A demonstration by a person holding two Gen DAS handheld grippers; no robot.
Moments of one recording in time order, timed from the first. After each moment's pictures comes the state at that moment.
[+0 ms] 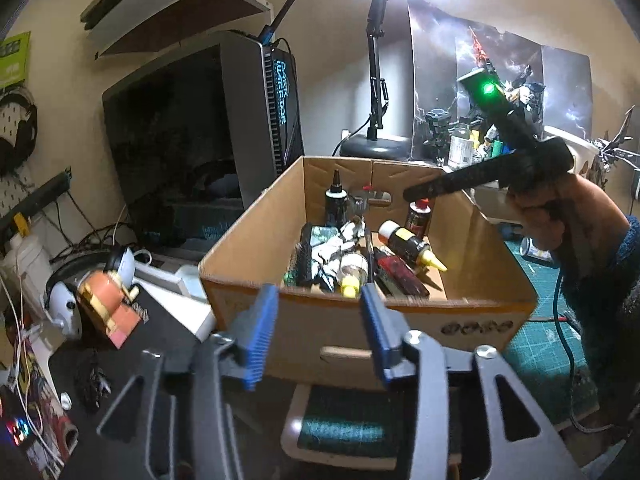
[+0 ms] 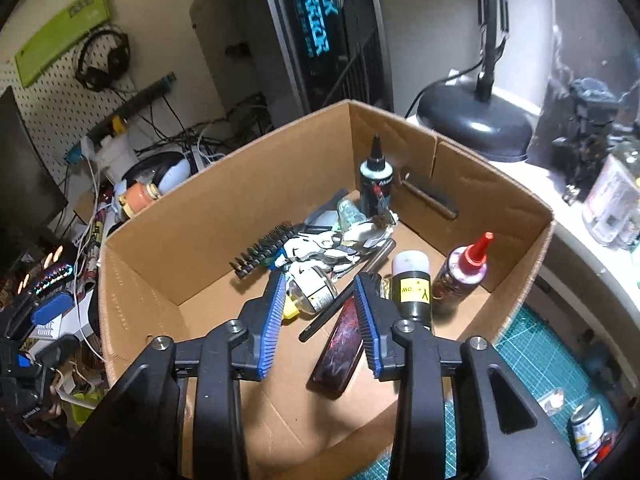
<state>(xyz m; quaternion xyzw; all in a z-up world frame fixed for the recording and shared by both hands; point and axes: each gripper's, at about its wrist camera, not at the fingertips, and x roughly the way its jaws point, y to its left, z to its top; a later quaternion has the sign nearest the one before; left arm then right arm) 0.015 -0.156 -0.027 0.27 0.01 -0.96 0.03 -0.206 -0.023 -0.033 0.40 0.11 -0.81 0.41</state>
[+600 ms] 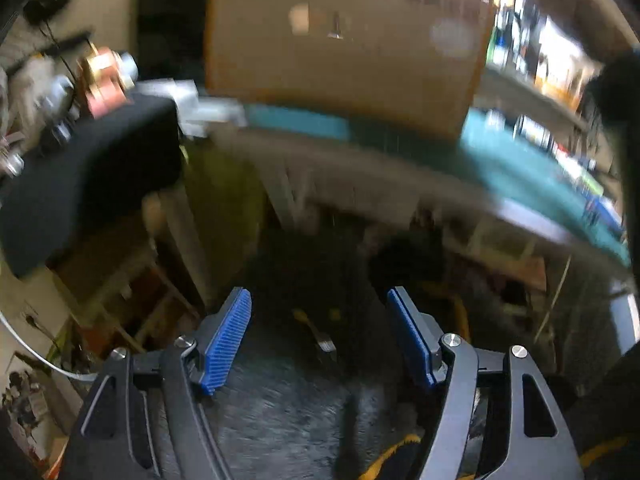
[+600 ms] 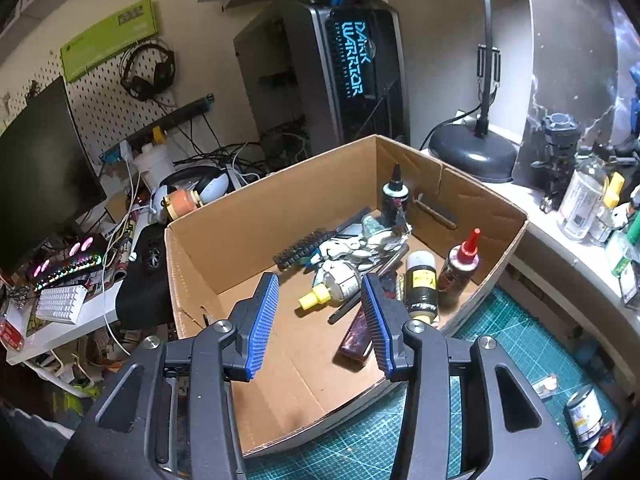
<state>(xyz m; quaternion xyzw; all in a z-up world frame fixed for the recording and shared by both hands) 0.116 -0.099 -0.246 0.39 0.08 -0.92 0.03 -0.145 0.009 -0.004 0.35 0.10 -0.81 0.45</state>
